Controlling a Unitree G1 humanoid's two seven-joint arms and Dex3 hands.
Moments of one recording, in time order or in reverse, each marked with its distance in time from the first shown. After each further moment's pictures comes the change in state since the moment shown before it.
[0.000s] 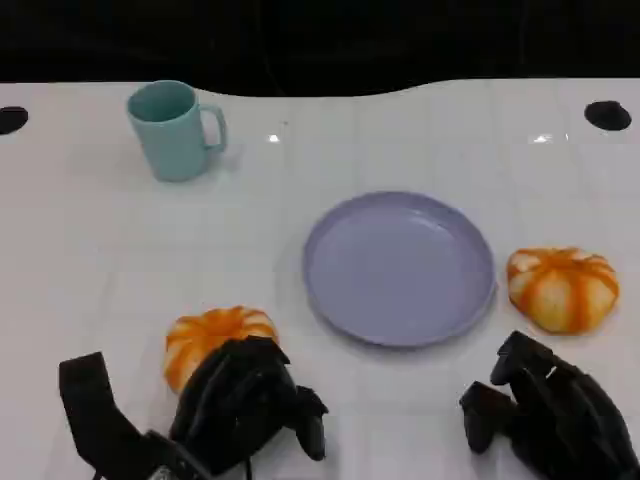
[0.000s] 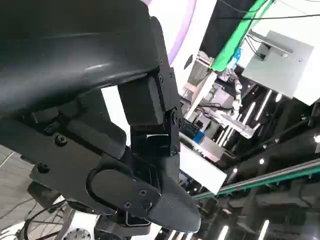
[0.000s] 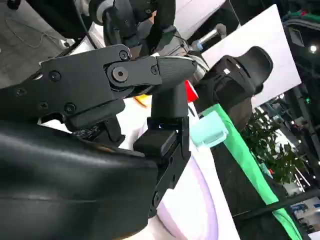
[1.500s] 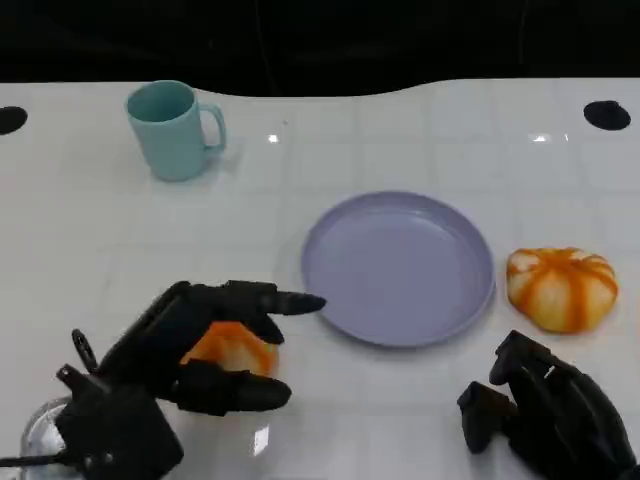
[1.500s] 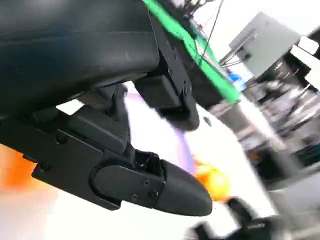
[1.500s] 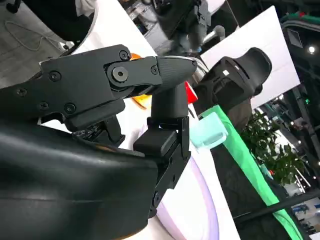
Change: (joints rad) left arm 0.015 0.304 -0.093 -0.290 0.843 -0.645 0.516; right arm 0.000 0.003 0.000 -0.006 0.003 0.014 0.003
